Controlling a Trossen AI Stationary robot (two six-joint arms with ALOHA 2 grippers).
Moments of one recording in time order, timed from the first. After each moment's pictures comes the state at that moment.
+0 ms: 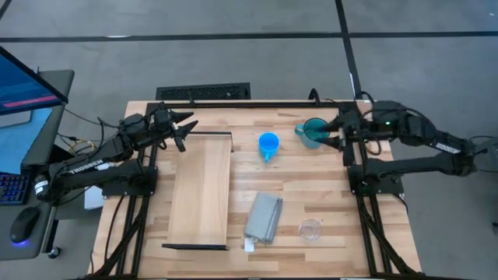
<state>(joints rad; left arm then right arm) 0.50 0.56 0.47 0.09 -0.01 -0.02 -0.17 0.73 1.05 -0.64 -0.13 -0.03</state>
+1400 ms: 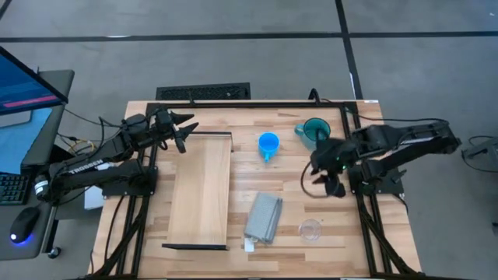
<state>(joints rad) 0.50 0.56 0.47 0.04 -0.01 -0.02 0.19 1.10 1.17 -1.10 -0.13 0.19</state>
